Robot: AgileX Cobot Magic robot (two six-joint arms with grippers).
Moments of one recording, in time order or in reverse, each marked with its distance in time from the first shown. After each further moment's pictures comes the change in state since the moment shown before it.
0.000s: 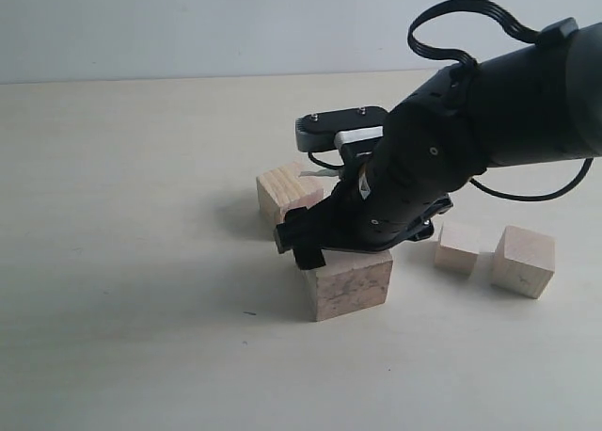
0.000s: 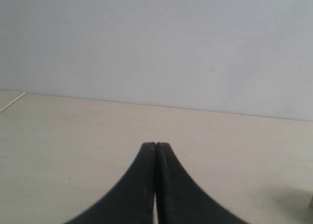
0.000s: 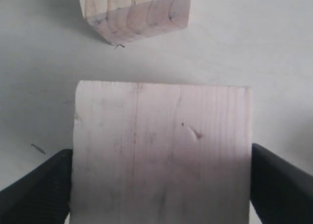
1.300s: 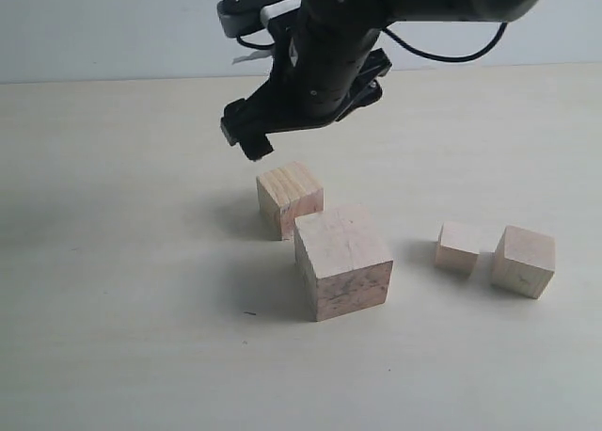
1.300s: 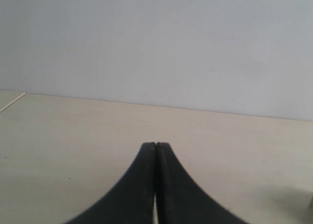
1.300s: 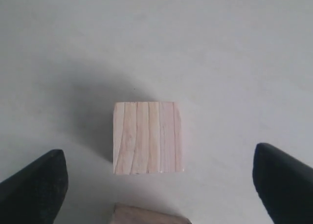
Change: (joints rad) left arm 0.000 0.000 0.000 0.000 0.000 0.000; right arm 0.000 0.156 -0.531 -0.133 0.289 -0.174
